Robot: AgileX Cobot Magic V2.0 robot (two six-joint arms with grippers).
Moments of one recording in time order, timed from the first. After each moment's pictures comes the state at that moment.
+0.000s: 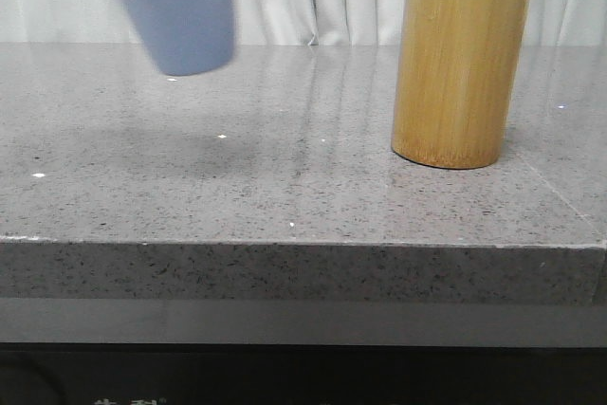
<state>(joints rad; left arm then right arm) -0.51 1.63 -1.72 -0.15 1.26 0.09 0.11 0.51 -0.58 0.19 0.32 -0.02</state>
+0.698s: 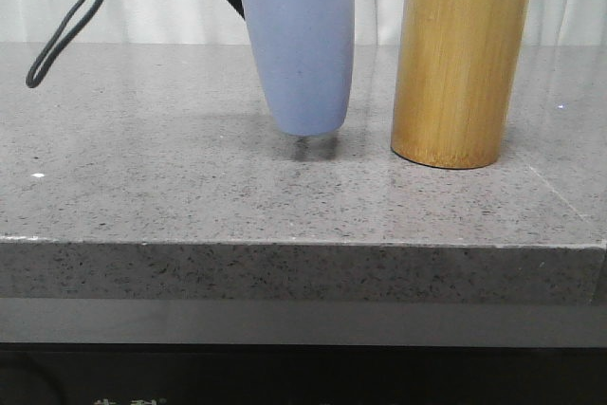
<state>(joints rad) -0.60 1.93 -1.96 -0.14 1.26 0.09 0.11 0.51 -0.58 0.19 0.32 -0.02</state>
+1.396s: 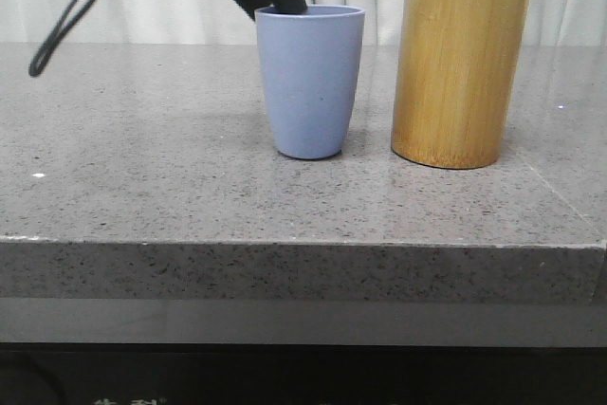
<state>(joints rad) -0.60 1.90 -1.97 -0.14 1.25 0.09 0.11 0.51 -0.58 0.19 0.32 -0.02</state>
